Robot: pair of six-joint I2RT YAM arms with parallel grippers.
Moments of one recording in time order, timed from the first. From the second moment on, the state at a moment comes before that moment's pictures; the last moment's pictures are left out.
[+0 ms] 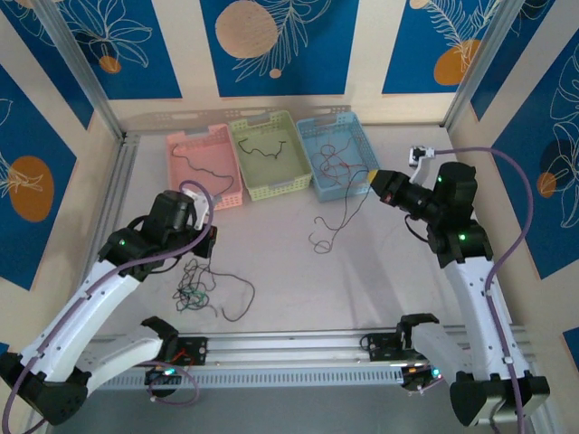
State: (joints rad) left arm -0.54 0.92 1.04 -0.96 0.00 -0.21; right arm 0.07 0.91 1.02 -0.42 -0.60 0.68
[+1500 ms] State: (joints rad) left arm -0.54 0.59 0.97 -1.05 -0.28 -0.27; right arm 0.45 2.27 2.65 -0.50 -0.39 0.71
